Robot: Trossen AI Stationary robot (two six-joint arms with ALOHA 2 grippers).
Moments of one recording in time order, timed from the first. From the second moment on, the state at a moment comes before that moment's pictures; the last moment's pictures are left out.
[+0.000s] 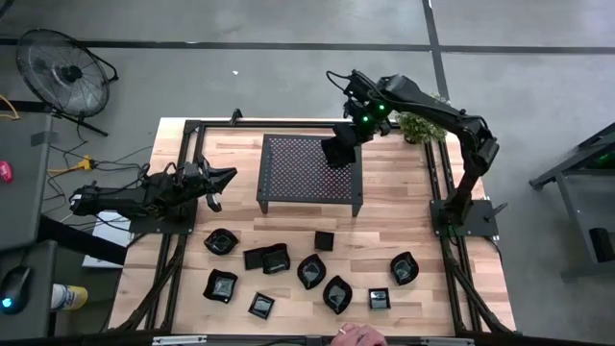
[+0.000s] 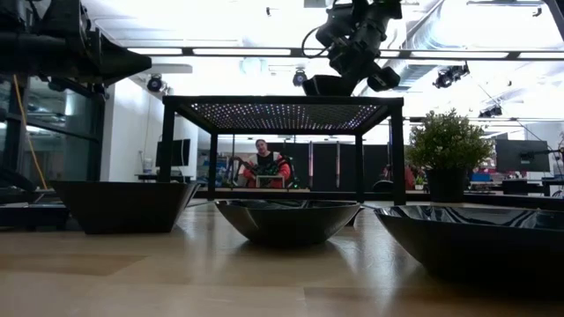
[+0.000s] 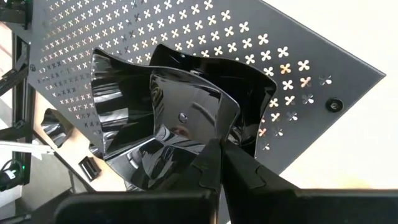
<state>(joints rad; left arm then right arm) -0.03 0.01 0.06 0.15 -0.45 -0.12 -0.60 1.78 1.78 -1.28 -0.41 0.54</state>
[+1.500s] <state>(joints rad) -0.03 0.01 0.06 0.15 -0.45 -0.12 -0.60 1.78 1.79 -1.28 -0.35 0.52</state>
